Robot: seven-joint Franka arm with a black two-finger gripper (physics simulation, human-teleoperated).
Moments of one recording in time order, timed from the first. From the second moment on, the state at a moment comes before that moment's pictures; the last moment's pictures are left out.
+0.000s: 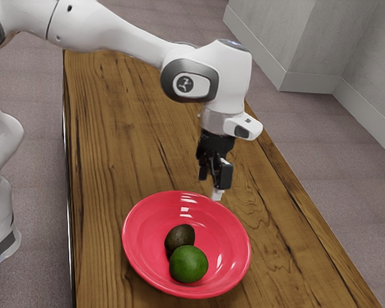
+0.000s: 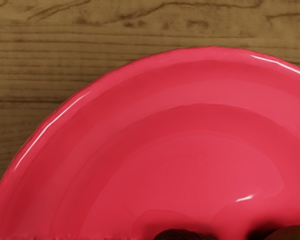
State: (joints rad) arm -0.44 -0.16 0.11 -1.99 -0.24 1.92 -0.33
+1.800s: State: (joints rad) arm -0.53 -0.15 0.10 -2.24 -0.39 2.09 -1.33
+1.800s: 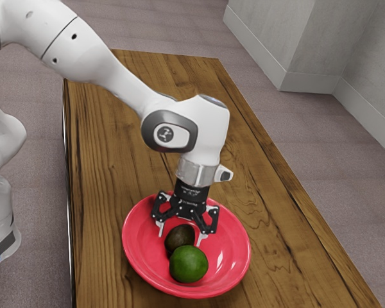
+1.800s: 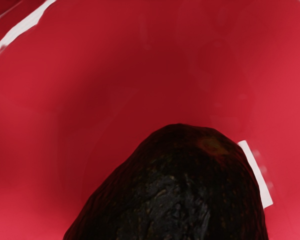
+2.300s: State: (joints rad) arm -0.52 -0.13 0.10 -2.24 -0.39 2.10 -1.36
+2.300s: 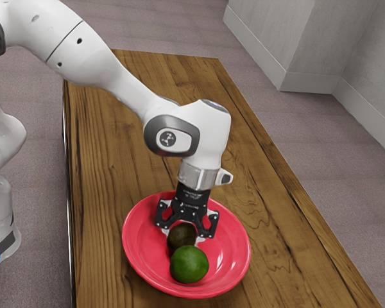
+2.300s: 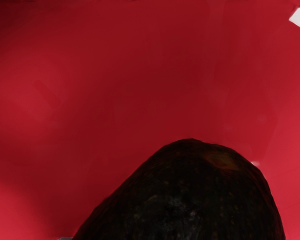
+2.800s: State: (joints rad) arm -0.38 -0.19 0.18 -2.16 -0.29 2.08 -1.38
